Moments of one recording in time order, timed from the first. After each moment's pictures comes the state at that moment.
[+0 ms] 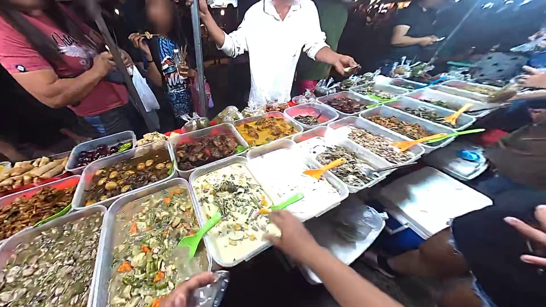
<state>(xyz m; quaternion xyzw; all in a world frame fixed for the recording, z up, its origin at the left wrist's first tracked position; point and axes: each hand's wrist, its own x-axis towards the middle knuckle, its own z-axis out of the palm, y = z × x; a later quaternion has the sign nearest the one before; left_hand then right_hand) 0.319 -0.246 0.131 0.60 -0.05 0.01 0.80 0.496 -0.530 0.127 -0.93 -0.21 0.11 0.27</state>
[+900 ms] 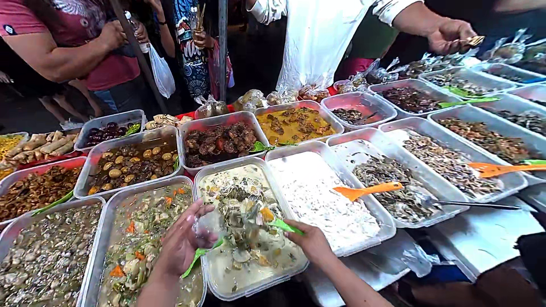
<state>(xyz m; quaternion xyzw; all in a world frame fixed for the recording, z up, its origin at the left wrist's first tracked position) 0.506 -0.233 0.140 0.54 0.12 0.02 0.83 0.602 -0.557 0.068 -0.86 -0.03 0.21 0.46</state>
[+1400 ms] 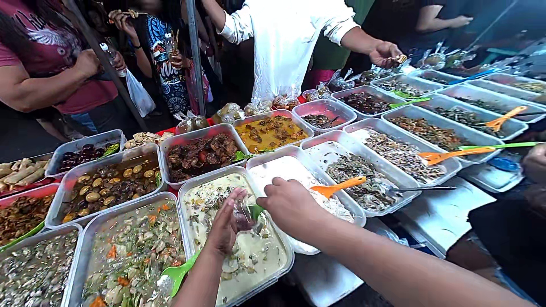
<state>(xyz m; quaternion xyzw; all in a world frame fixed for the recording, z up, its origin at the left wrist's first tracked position) 0.584 -0.336 0.131 0.52 0.04 -0.05 0.85 0.621 -0.510 0.247 -0.92 -0.39 0.03 -0.04</state>
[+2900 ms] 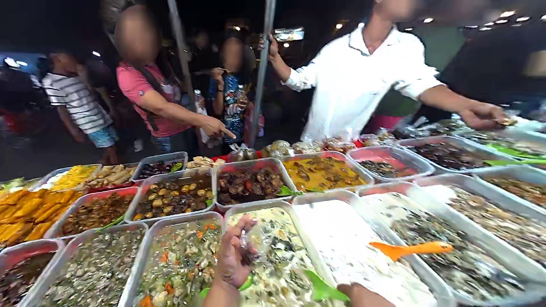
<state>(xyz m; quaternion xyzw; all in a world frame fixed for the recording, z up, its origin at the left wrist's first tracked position) 0.543 -0.264 0.142 0.38 0.06 0.12 0.92 0.582 -0.577 0.115 -0.96 -0.14 0.24 0.07</state>
